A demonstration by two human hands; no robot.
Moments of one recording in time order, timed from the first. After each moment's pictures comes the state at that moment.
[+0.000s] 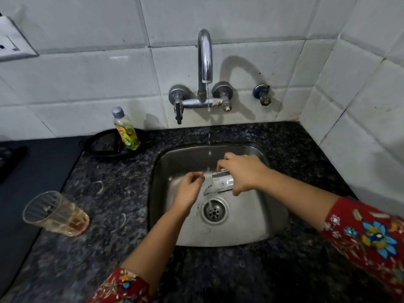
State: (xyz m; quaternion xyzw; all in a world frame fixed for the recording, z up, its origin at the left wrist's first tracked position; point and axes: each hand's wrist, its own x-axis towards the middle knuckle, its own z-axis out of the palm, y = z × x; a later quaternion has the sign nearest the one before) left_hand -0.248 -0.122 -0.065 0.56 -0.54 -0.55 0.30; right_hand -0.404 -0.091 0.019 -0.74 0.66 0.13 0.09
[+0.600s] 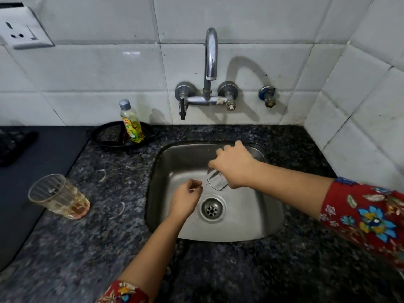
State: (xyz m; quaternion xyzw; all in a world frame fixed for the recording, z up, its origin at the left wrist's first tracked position) left_hand -0.237 -0.093 -0.081 0.60 -0.60 -0.45 0.26; right_hand -0.380 -0.093 0.042 -0.80 0.55 0.24 -0.09
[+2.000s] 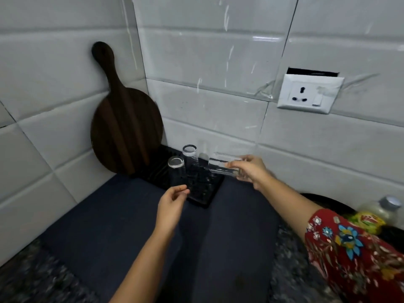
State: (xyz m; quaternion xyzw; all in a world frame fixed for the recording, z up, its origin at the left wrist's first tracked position) left_hand 0.349 -0.295 -0.032 0.64 -0.35 -0.40 0.55; right_hand 0.163 -0.431 0.017 -0.48 0.59 -0.38 0.53
